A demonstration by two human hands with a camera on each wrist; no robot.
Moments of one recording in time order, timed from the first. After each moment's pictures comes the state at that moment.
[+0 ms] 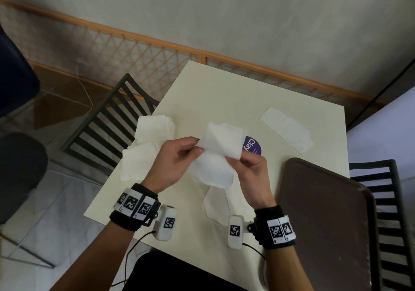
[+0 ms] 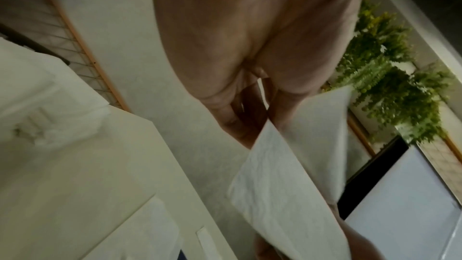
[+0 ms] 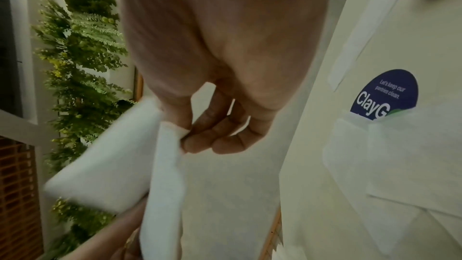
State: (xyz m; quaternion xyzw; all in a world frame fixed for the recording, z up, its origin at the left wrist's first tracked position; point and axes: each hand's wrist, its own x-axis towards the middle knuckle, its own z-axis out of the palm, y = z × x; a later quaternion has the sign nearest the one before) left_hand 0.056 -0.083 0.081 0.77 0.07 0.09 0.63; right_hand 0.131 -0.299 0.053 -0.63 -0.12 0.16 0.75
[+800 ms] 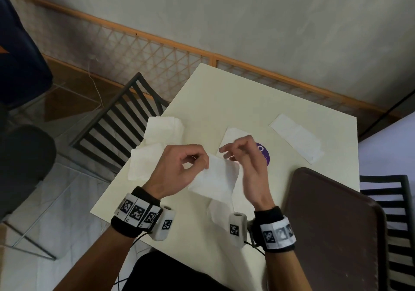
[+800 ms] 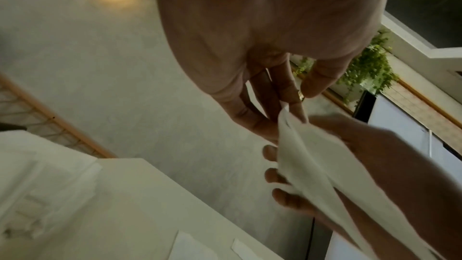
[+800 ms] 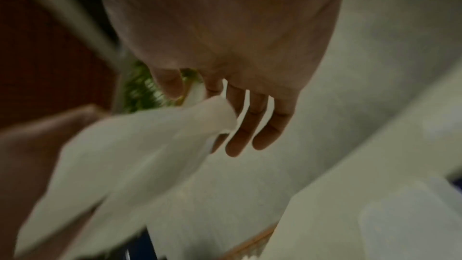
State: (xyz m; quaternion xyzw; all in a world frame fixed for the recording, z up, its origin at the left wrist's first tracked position) left_hand 0.041 -0.075 0.100 0.80 0.01 0.13 0.58; right_hand 0.137 -0.270 0.079 -0.70 -0.21 0.13 0.67
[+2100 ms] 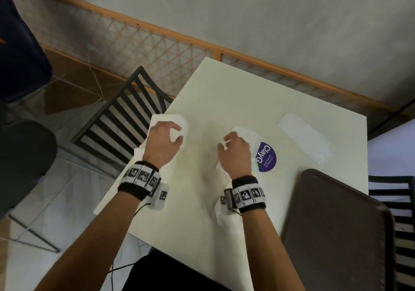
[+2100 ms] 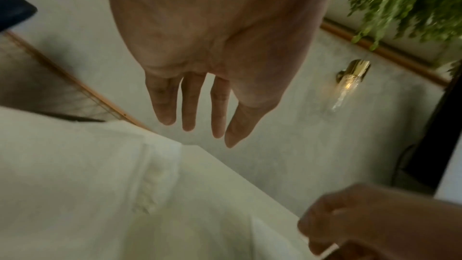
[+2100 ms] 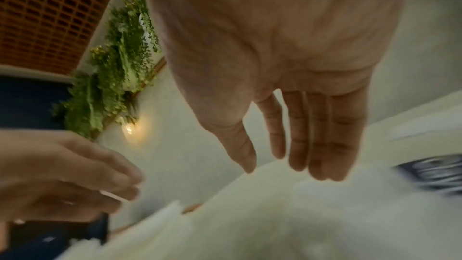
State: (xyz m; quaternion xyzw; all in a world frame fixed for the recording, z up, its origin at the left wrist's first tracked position) left_hand 0.105 0.019 0.011 0.90 0.27 0.10 0.32; right_hand 0.198 -0.193 0.001 -0.93 -0.11 0.13 0.33
